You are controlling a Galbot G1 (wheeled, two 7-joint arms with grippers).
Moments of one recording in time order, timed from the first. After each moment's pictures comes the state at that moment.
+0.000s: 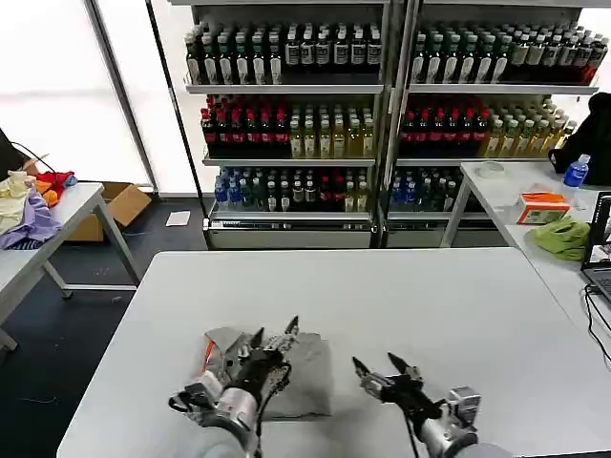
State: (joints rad) left arm 1.40 -1.46 -0.29 -2.13 -0.65 0.38 -0.29; right arm -1.46 1.16 0.33 2.14 0.70 -0.50 0.07
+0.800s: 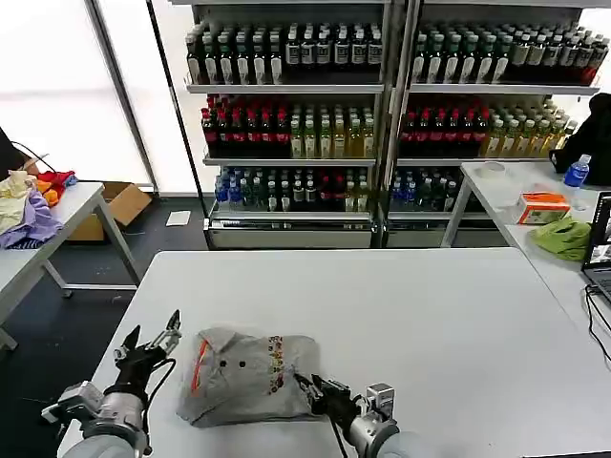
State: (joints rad) left arm 1.49 -1.37 -0.72 -2.17 -0.66 0.35 -0.21; right arm -1.29 1.21 0.09 2.01 0.69 -0.54 0.11
